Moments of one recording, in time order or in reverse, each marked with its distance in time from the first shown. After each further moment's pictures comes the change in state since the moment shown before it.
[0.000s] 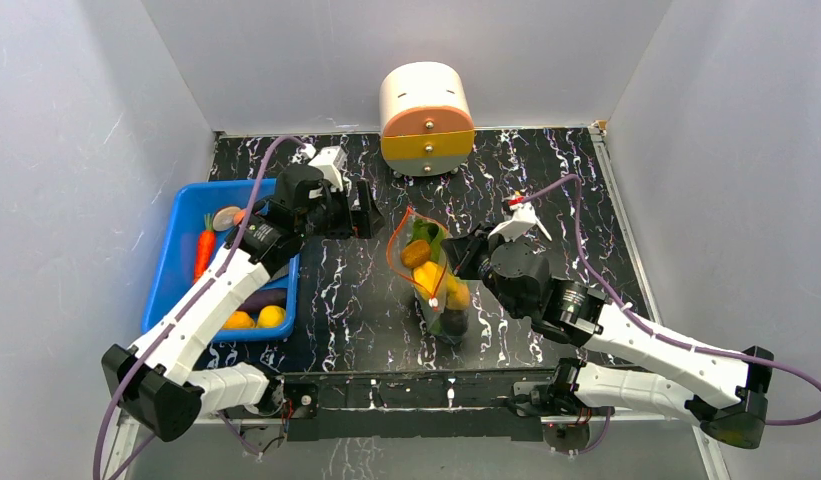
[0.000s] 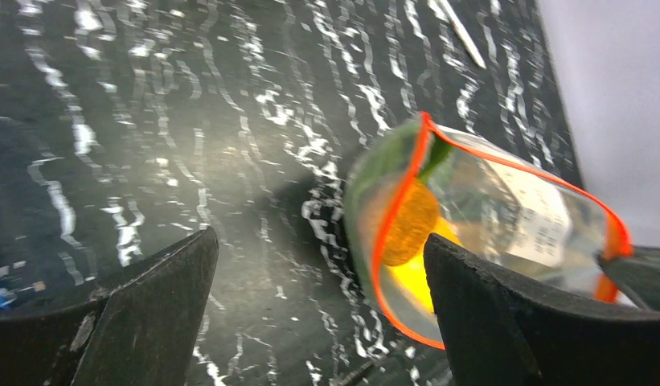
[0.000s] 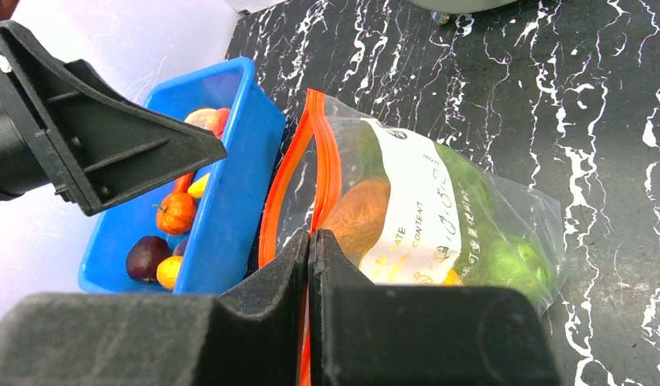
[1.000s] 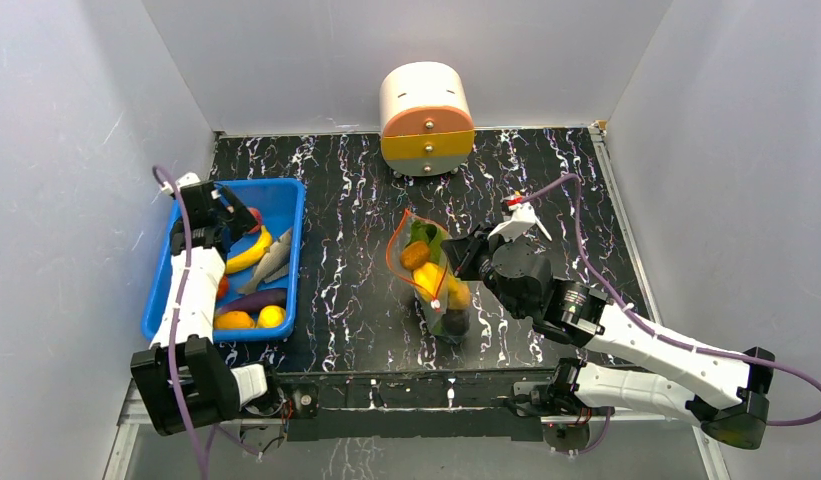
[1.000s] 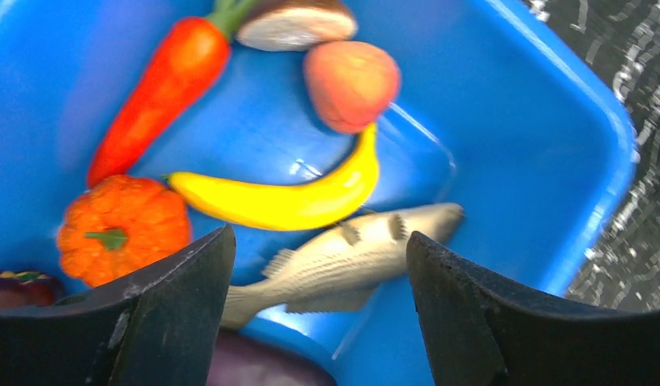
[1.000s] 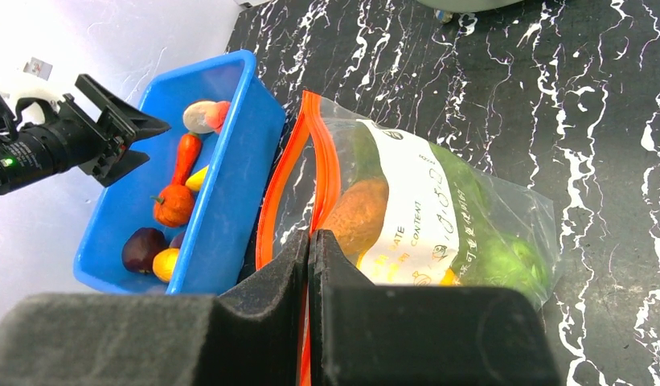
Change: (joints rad) left arm 0.733 0.014 -0.230 0.095 -0.338 0.060; right arm 0.000 -0.009 0.000 -0.005 -0.015 -0.026
